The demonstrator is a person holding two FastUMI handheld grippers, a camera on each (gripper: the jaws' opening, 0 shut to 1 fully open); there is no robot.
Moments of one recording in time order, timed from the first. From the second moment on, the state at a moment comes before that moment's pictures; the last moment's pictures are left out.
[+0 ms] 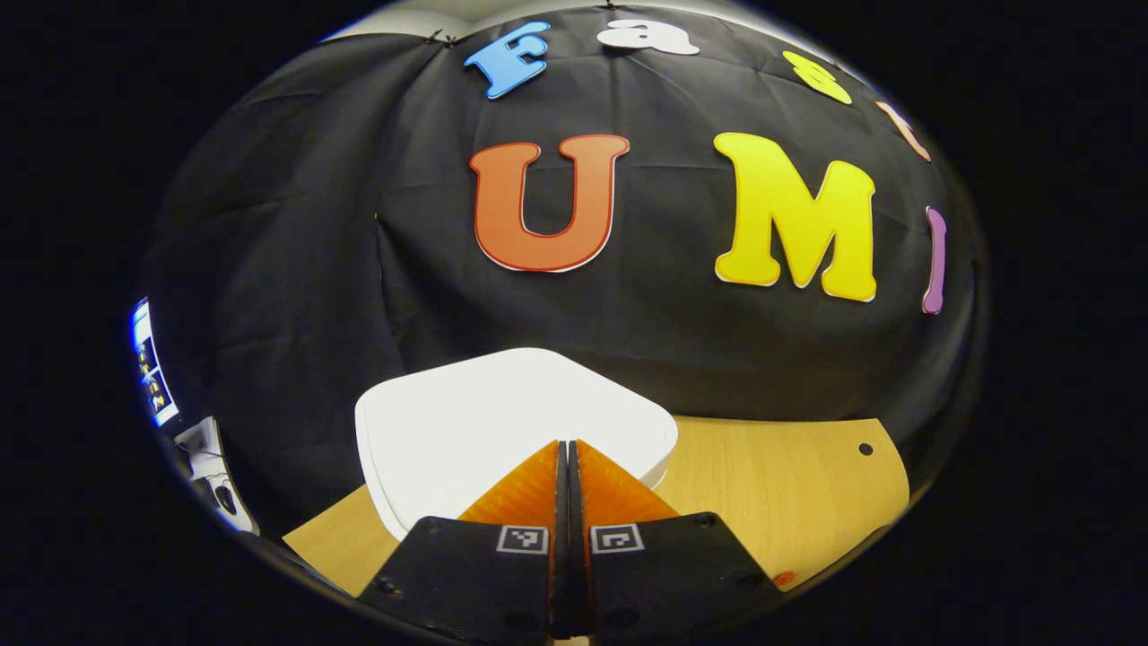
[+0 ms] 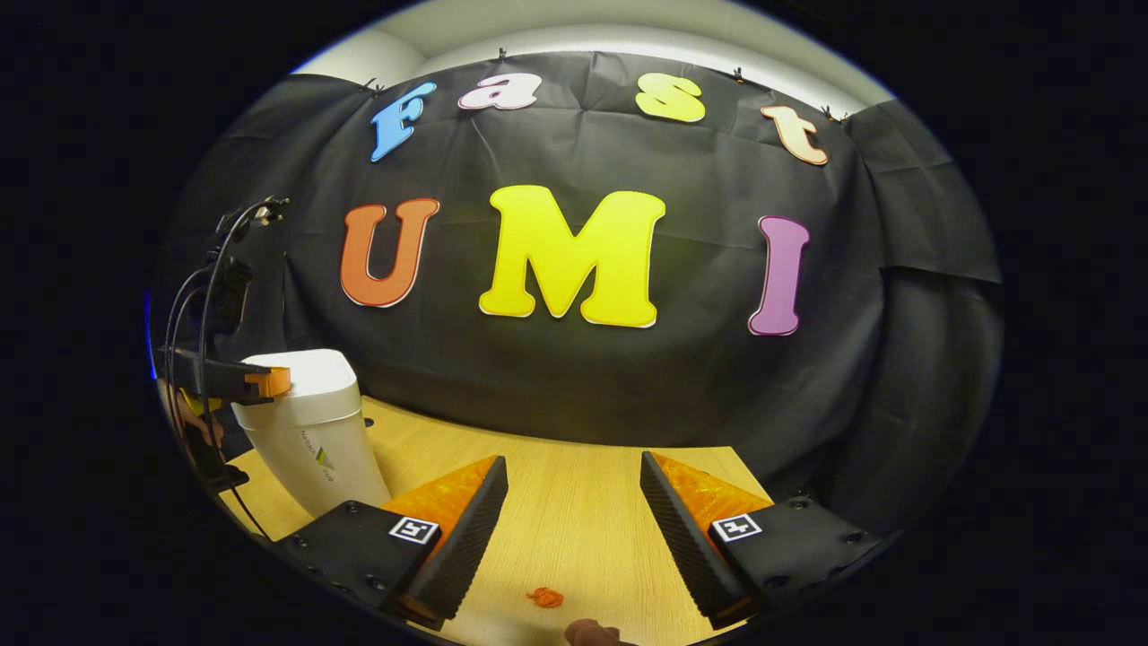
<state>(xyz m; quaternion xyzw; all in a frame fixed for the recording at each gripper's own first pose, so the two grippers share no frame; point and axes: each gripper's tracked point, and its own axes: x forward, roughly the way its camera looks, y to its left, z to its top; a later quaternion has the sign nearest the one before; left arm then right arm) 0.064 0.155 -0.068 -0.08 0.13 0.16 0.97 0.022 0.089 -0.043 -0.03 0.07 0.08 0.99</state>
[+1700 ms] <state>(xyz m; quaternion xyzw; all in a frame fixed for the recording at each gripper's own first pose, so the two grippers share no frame) -0.042 0.059 -0.155 -0.04 0.20 0.13 0.97 0.017 0.091 -0.224 -0.09 0.29 0.15 0.94</state>
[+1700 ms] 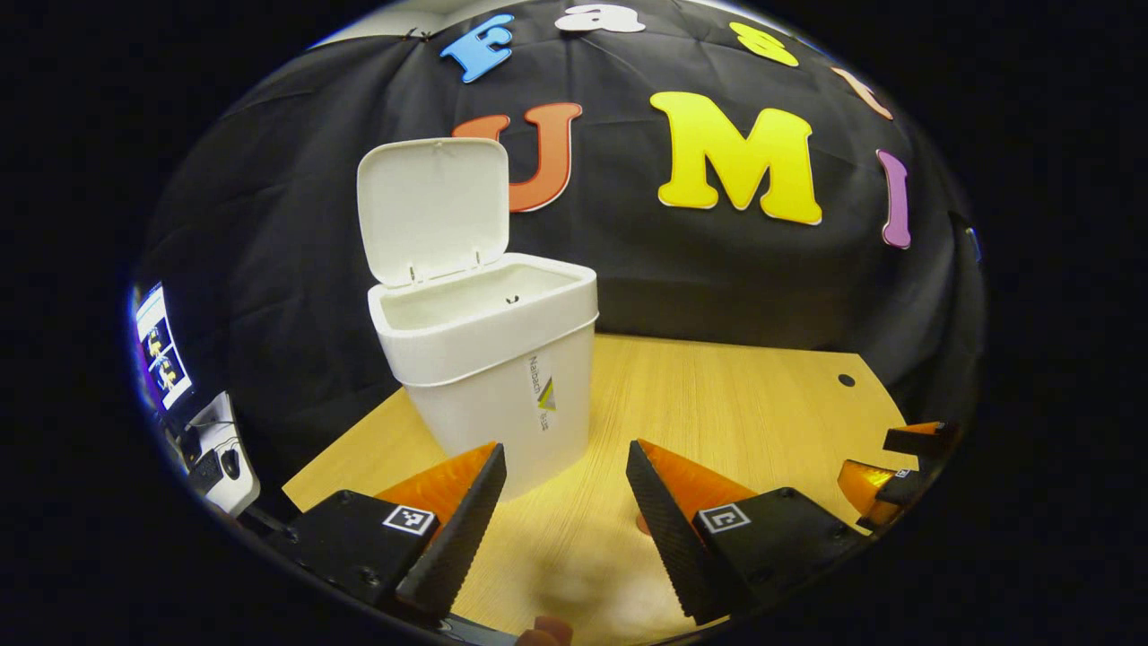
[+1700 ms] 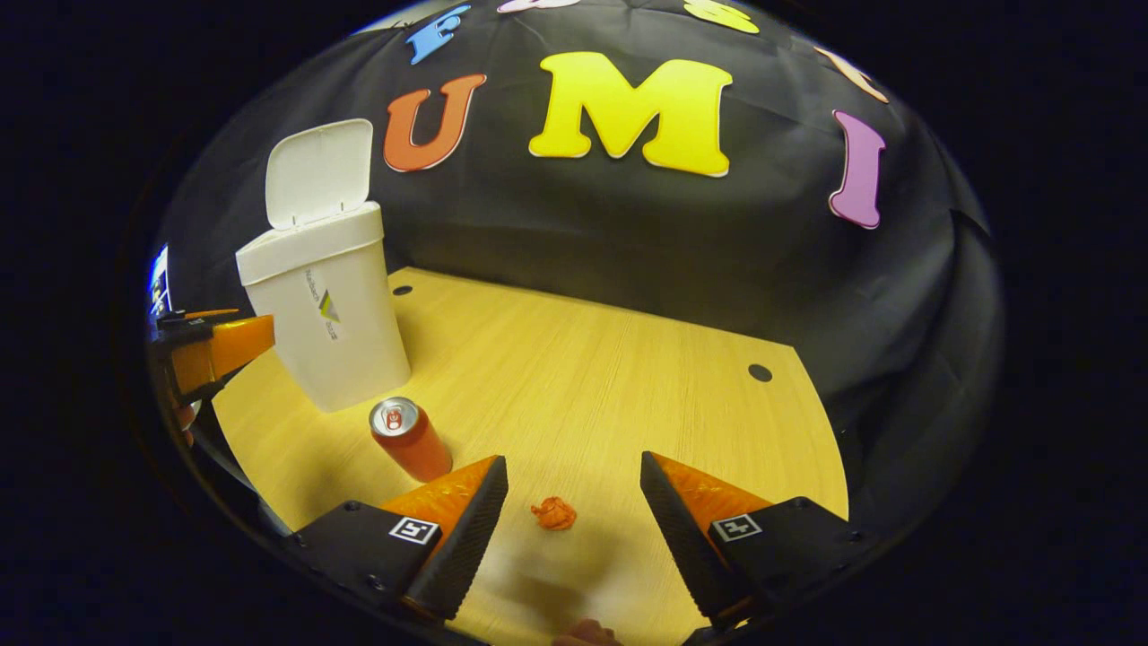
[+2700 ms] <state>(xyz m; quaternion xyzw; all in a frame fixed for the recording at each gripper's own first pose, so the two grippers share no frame) -0.037 0.010 -0.212 -0.03 0.24 -0.02 0.97 0.015 0.103 -0.363 -0.13 0.54 0.10 0.83</state>
